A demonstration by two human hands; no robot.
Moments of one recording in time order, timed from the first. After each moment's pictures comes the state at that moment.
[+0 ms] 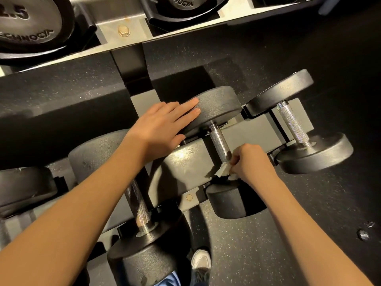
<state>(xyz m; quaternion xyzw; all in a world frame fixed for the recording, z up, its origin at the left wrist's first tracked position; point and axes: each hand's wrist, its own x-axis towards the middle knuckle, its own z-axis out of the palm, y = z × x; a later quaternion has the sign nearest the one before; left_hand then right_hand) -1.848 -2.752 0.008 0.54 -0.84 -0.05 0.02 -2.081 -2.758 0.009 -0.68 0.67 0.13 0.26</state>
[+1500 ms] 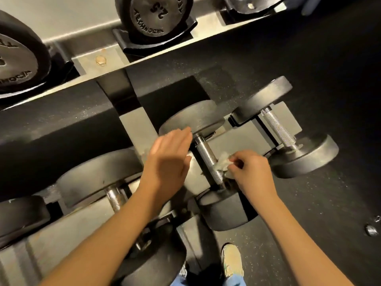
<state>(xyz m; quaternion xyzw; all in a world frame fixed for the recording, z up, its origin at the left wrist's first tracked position) -1.913 -2.724 0.004 0.60 -0.78 -0.04 0.16 -2.118 -2.747 -0.003 -0.70 0.65 -0.17 0.24</state>
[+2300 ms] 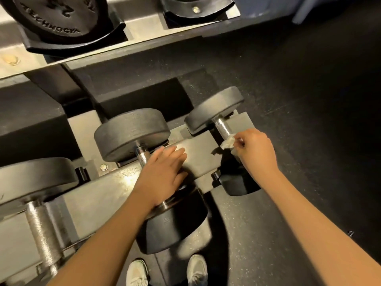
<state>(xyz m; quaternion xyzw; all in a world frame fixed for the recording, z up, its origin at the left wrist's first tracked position) -2.025 -2.776 -0.055 0.60 -0.79 -0.10 0.00 -2.254 -2.865 -0.005 -0.76 0.63 -0.11 0.11</state>
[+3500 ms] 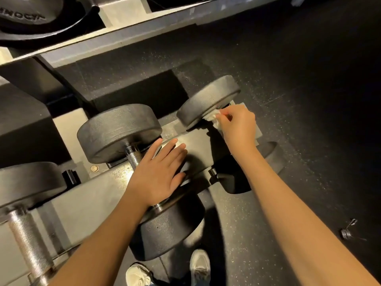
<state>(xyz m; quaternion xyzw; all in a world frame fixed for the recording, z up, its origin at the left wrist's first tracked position) -2.028 -2.780 -0.058 0.54 -0.84 0.01 -0.02 -2.215 -2.896 -0.016 -0.66 0.67 -0.27 0.23</state>
